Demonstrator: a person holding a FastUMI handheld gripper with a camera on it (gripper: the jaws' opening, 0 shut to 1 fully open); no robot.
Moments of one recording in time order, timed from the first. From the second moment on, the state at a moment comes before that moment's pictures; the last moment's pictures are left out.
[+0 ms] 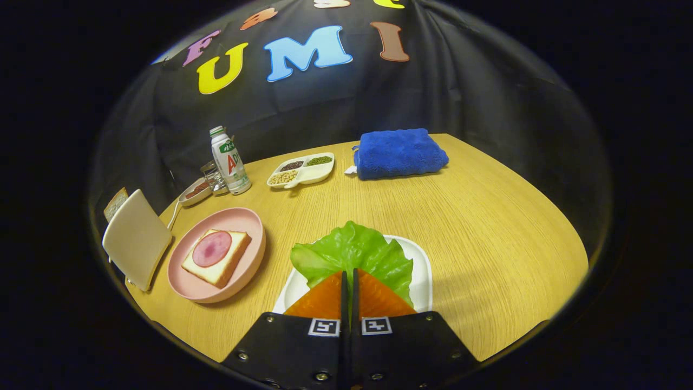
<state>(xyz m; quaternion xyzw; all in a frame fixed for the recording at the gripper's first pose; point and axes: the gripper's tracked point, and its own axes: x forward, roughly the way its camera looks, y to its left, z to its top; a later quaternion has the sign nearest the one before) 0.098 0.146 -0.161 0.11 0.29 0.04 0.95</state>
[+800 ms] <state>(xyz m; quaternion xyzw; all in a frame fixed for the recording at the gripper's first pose) 0.122 0.256 -0.101 0.11 0.24 0.12 0.96</state>
